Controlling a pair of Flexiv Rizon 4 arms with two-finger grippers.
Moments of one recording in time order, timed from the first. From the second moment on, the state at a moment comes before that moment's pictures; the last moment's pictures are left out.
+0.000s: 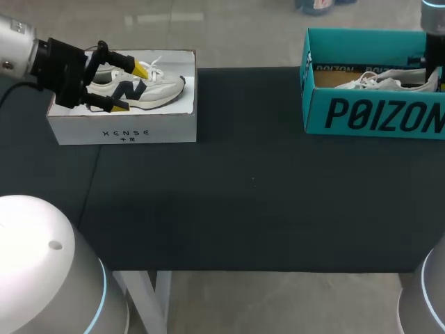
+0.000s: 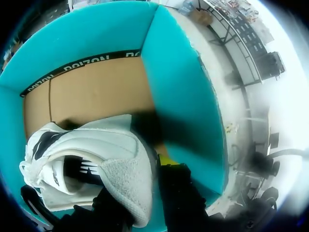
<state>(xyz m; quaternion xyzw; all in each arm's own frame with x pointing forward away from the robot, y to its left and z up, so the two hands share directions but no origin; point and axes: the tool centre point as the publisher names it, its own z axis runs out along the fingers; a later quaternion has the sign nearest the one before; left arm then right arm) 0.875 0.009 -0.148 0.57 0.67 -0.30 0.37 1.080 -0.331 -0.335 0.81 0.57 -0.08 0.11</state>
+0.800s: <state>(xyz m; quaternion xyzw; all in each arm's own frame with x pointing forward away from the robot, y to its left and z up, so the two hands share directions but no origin) 0.875 0.009 -0.148 0.57 0.67 -0.30 0.37 1.091 -0.350 -0.342 0.83 0.54 -0.11 0.11</state>
